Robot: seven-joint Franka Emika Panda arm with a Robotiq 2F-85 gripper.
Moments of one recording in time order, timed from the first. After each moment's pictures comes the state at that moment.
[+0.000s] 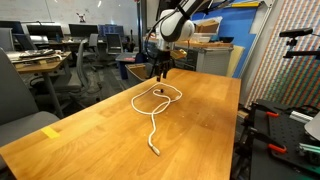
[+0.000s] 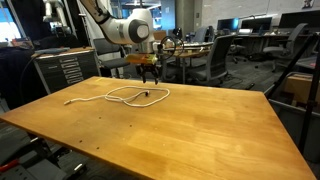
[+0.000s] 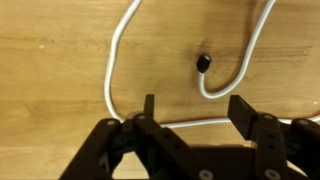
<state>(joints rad) -0.06 0.67 0.04 -1.73 -0.01 2.49 -0.16</state>
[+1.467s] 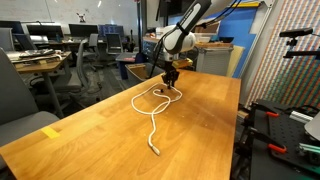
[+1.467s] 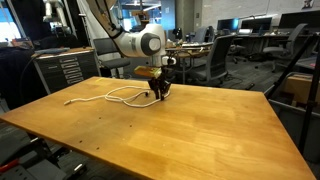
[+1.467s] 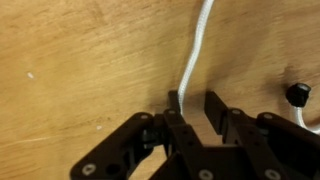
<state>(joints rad) -0.05 0.80 -0.05 -1.65 -0.01 2.42 0.10</state>
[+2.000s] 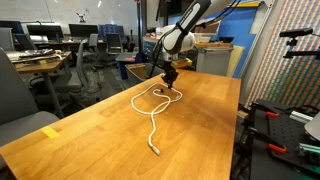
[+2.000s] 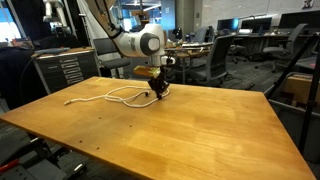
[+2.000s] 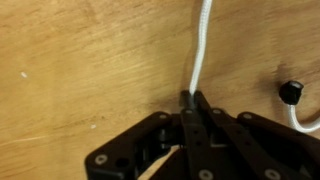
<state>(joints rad) -0.05 0.80 -0.05 -1.65 -0.01 2.42 0.11</state>
